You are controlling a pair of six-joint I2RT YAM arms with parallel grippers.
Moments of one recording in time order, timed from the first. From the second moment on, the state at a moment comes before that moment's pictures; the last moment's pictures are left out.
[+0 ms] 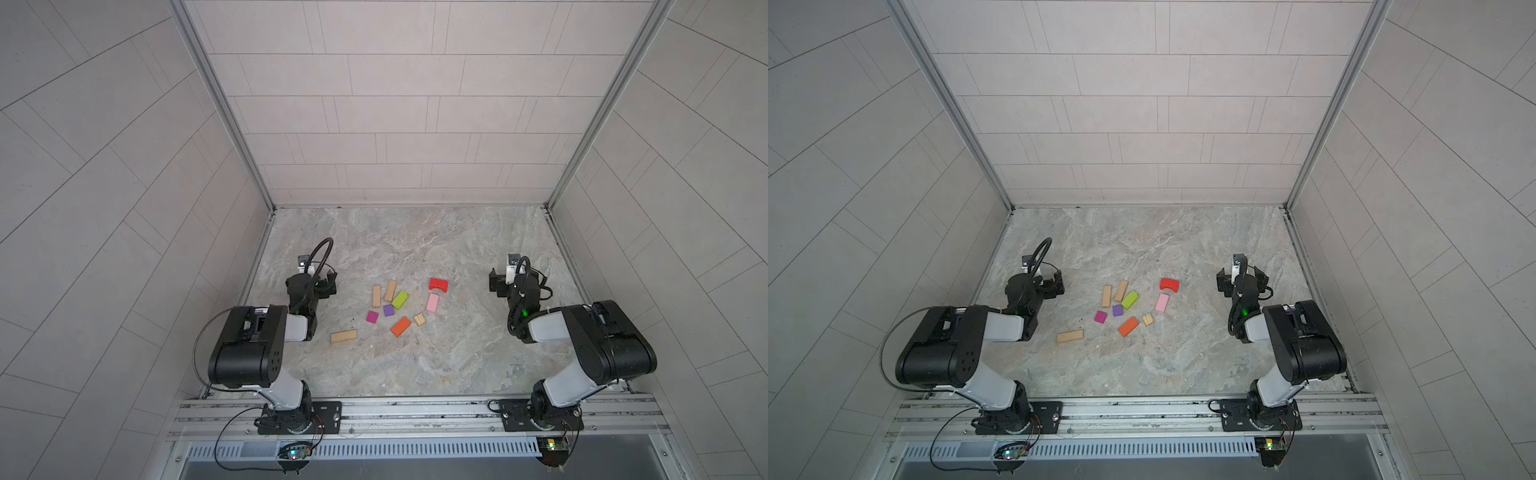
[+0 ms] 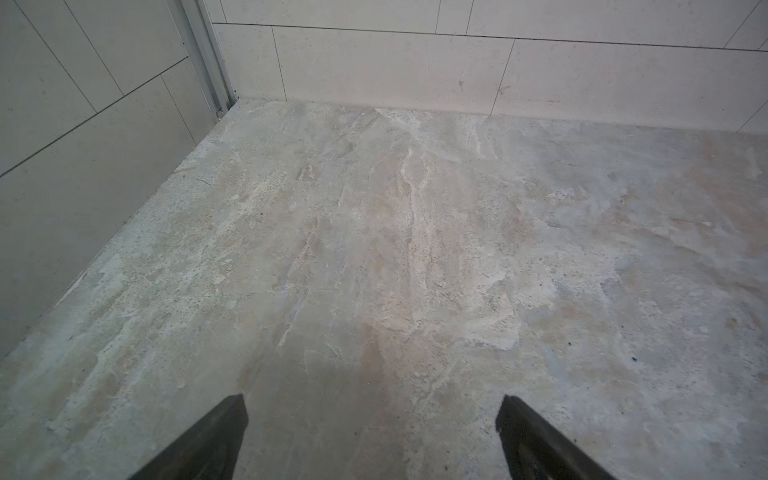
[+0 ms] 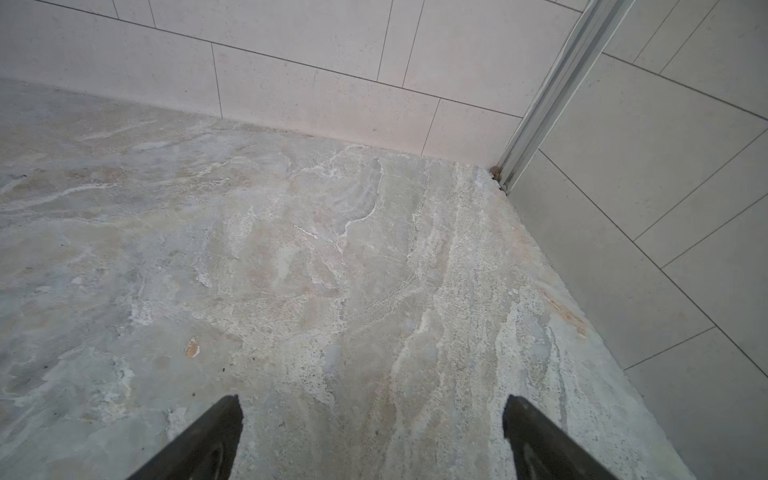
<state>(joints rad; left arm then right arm) 0.02 1.58 0.36 0.81 -0.08 -0.05 0.08 1.57 0.35 0.92 0.30 -0.12</state>
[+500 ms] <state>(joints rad) 0.02 1.58 0.37 0.81 -0.08 -0.05 0.08 1.57 0.35 0.90 0.33 -0.10</state>
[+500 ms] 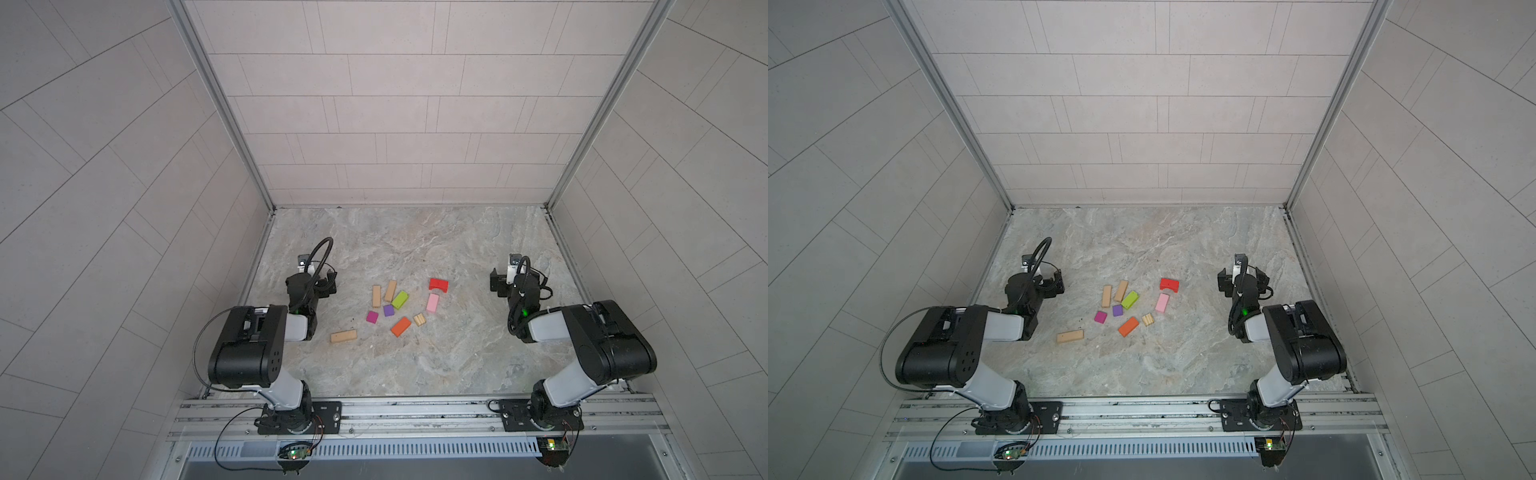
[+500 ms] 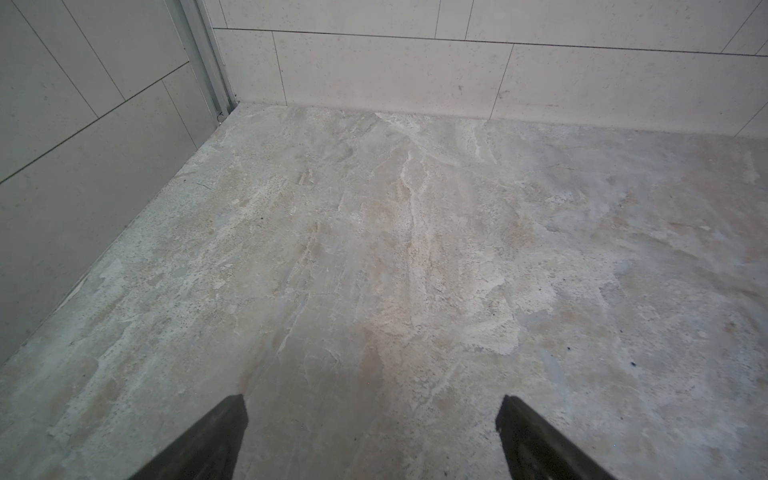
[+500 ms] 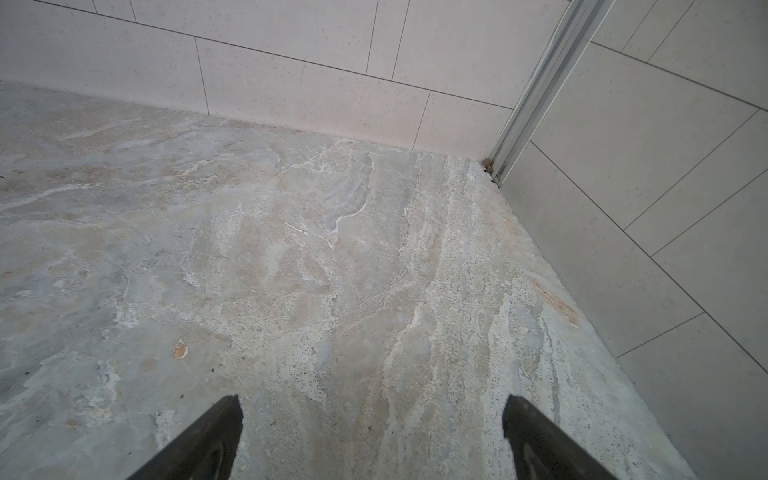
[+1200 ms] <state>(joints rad) -0.01 1.53 0.37 0.76 -0.18 -0.03 0.09 1.47 0.36 0.76 0.44 -0.07</state>
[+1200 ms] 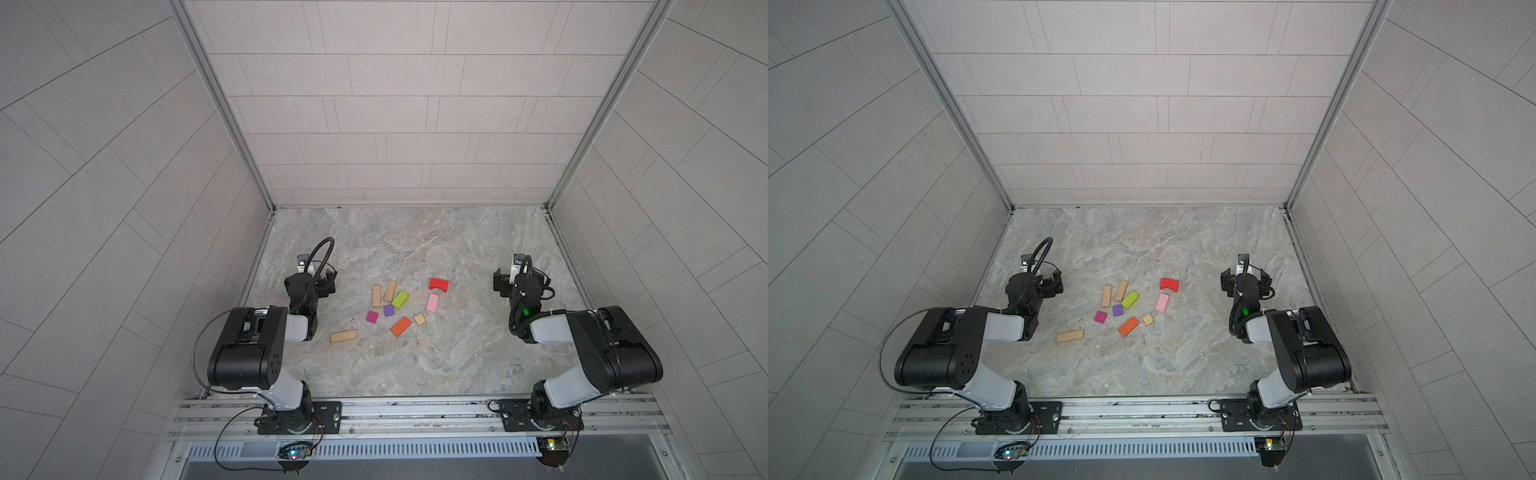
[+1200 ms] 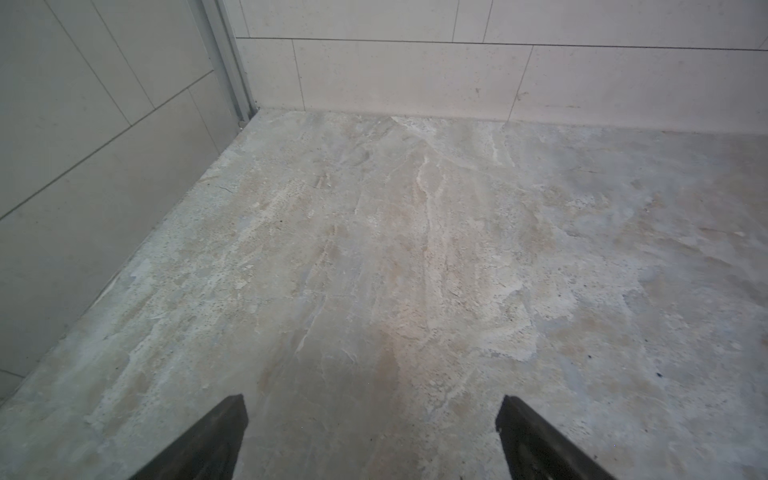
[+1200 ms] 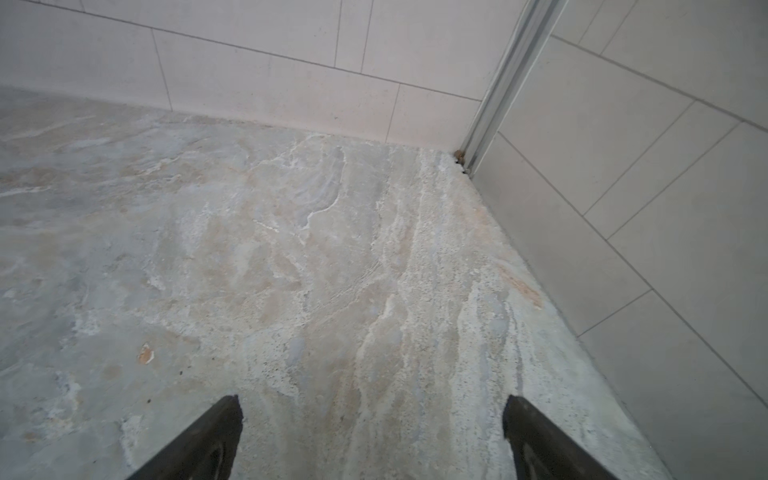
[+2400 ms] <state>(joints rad) -0.19 1.19 0.96 -0.59 0.34 -0.30 0.60 1.43 1.04 -0.53 0.22 0.31</state>
